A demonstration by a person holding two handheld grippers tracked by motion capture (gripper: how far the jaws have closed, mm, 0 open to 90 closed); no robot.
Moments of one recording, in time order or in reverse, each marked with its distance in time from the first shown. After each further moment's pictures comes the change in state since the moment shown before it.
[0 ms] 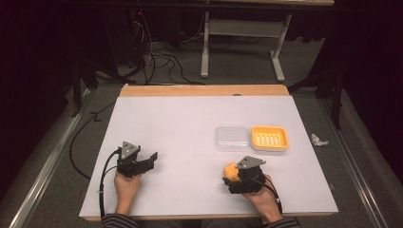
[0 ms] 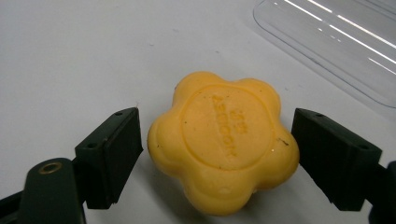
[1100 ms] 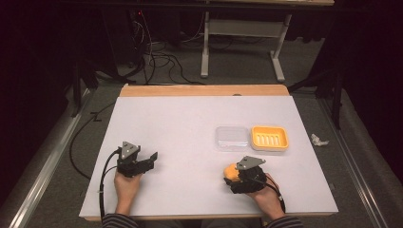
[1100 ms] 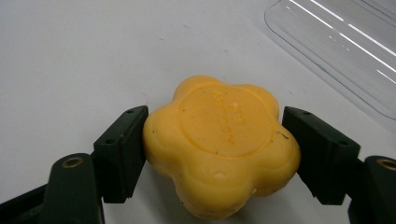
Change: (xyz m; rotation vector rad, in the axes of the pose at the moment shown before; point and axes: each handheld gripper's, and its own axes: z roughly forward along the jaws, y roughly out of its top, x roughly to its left) left arm 0.000 0.000 0.000 0.001 0.003 0.002; right arm -0.004 0.001 -0.003 0.013 0.034 -0.073
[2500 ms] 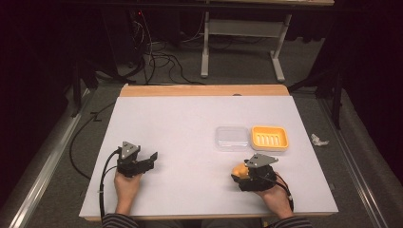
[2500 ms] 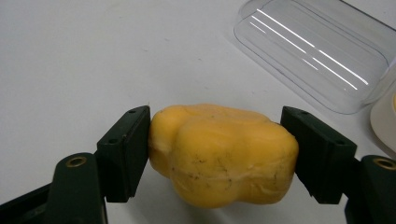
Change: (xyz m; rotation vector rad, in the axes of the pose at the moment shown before) left arm 0.000 0.000 0.000 0.000 0.002 -0.003; right arm -0.015 -0.003 -0.025 -0.044 -0.015 0.014
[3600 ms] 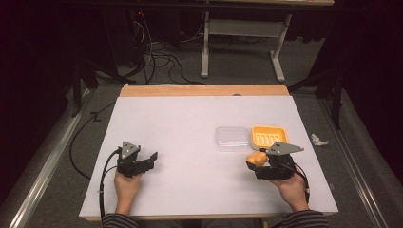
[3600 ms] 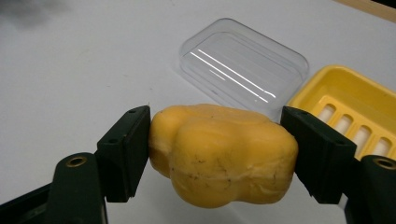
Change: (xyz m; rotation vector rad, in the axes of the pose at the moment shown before) left arm 0.000 0.000 0.000 -0.001 0.001 0.000; right arm -0.043 0.008 -0.040 -0.079 -0.035 0.092
